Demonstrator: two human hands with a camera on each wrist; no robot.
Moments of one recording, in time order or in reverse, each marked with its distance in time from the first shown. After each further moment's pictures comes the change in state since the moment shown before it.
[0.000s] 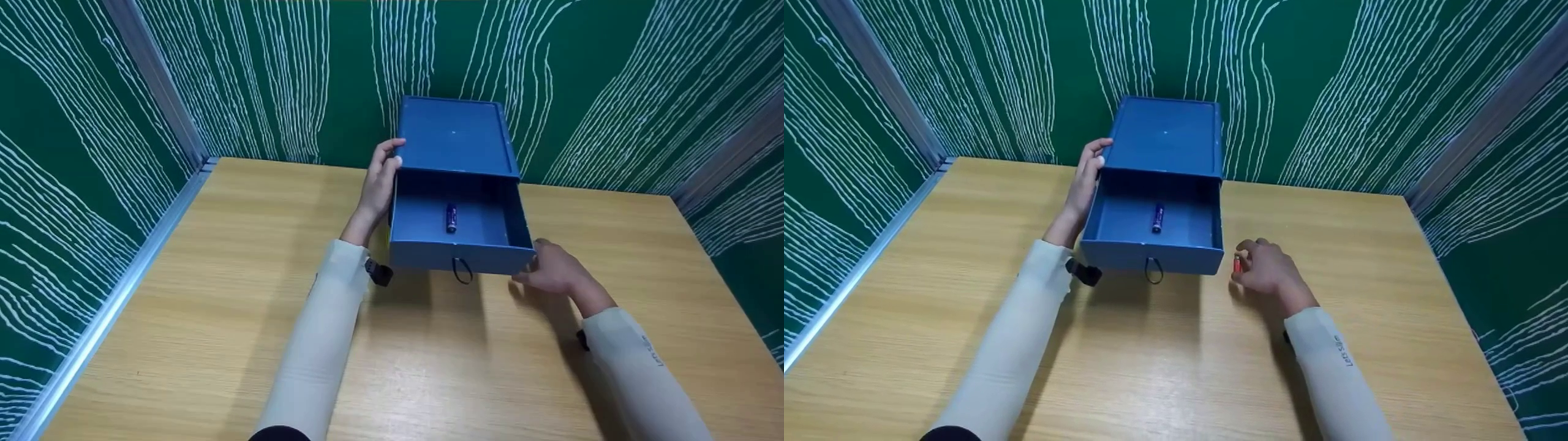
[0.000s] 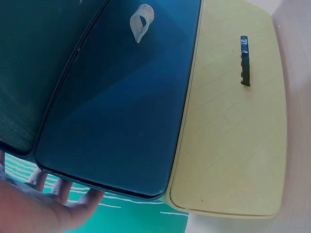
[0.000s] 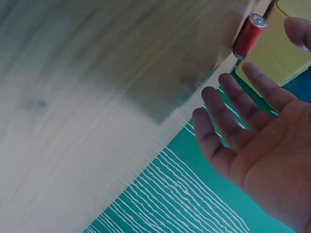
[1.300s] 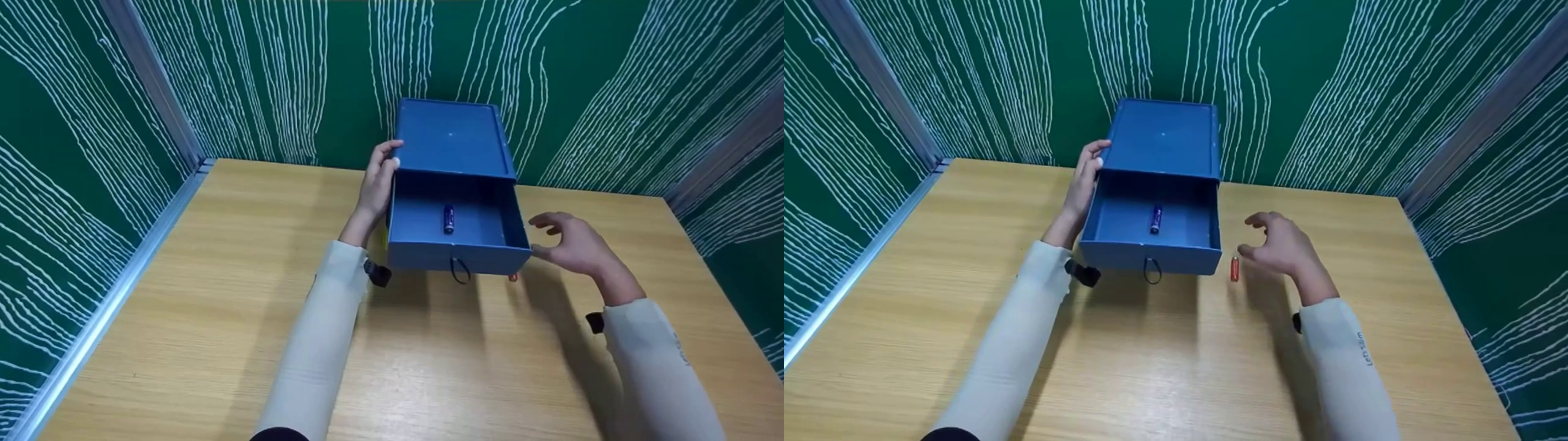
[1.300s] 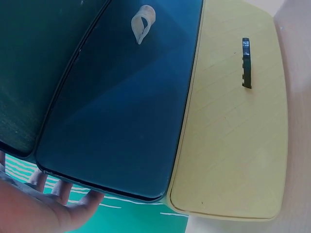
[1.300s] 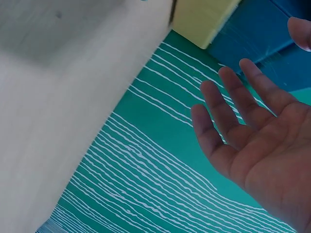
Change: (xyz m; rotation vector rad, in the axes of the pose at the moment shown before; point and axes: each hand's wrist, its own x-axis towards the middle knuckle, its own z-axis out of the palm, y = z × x) left_hand -0.002 0.003 0.001 0.037 0.005 -0.021; right_hand -0.022 -0.027 -0.059 0.090 0.175 -0.065
